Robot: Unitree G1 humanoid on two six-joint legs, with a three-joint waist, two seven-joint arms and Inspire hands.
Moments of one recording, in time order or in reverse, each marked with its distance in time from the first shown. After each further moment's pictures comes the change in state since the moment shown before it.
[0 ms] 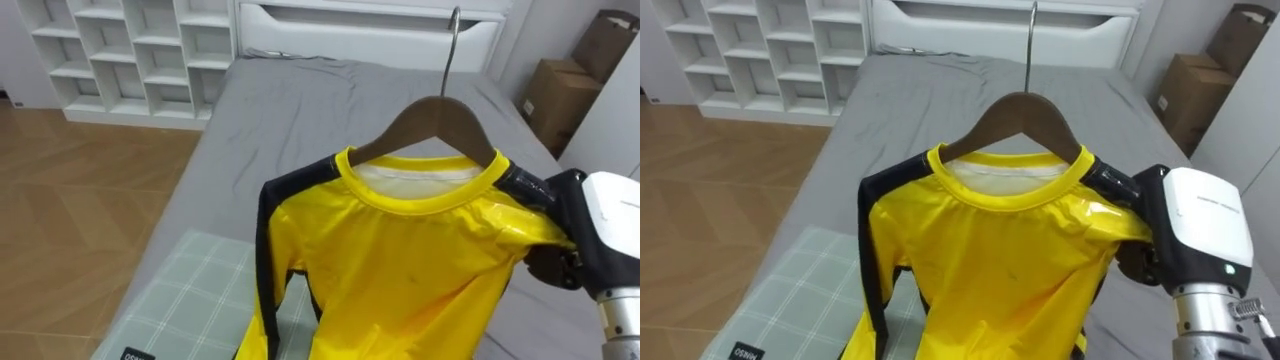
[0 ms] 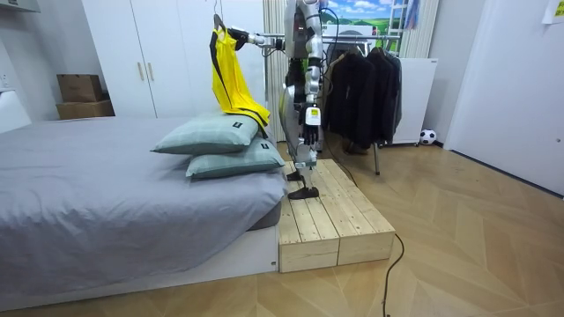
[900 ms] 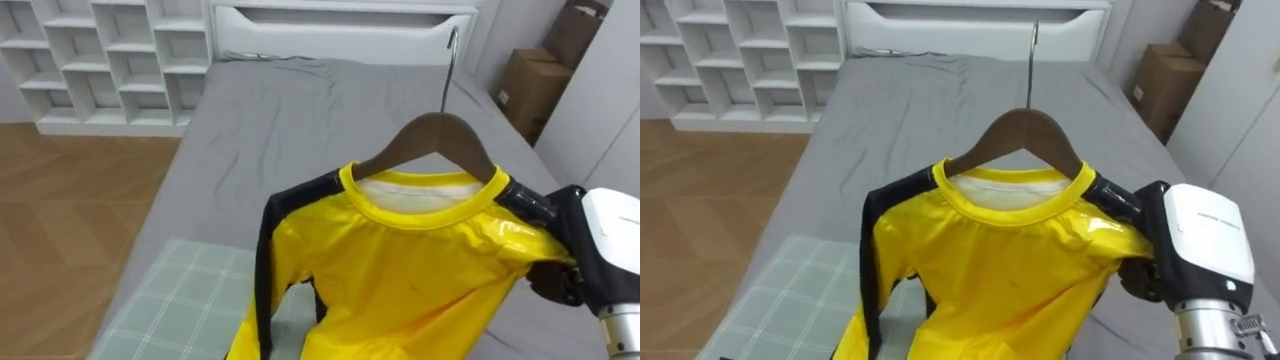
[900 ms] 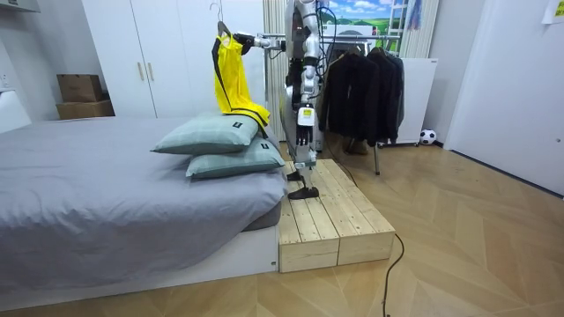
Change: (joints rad) left arm -0.026 0.022 -0.060 0.006 0.113 0.017 -0.038; right arm 0.067 0.012 0.000 0.006 -0.010 0.000 -0.005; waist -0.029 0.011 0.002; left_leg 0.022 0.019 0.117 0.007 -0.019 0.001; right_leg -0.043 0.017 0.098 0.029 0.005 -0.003
